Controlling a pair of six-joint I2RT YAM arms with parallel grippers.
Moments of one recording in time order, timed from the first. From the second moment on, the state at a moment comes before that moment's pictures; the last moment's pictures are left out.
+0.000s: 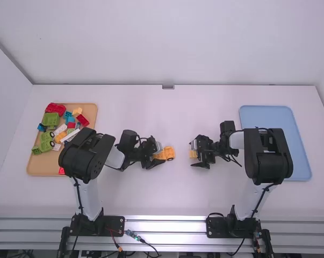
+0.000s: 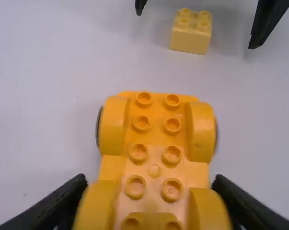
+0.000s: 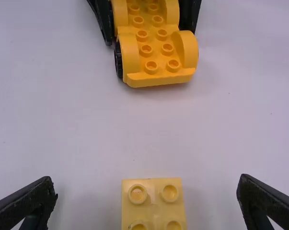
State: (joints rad) left arm -0.28 1.99 0.57 0.64 0.79 0.62; right arm 0.03 1.96 0.84 -0.35 -0.93 -1.63
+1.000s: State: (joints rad) left arm -0.28 1.98 0.67 0.31 0.89 0.99; right arm 0.03 1.96 0.84 -0.33 -0.92 -1.56
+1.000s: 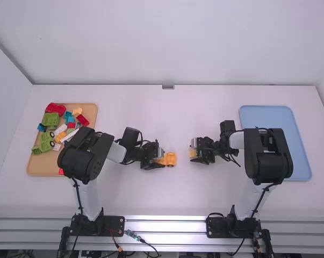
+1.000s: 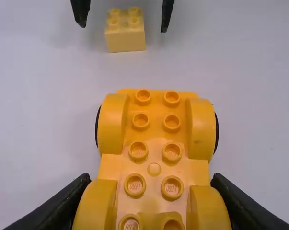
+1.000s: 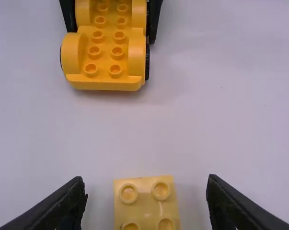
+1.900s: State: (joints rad) left arm -0.28 1.98 0.65 0.35 0.90 0.96; right arm -0.02 2.04 0.84 -0.28 -1.05 -1.61
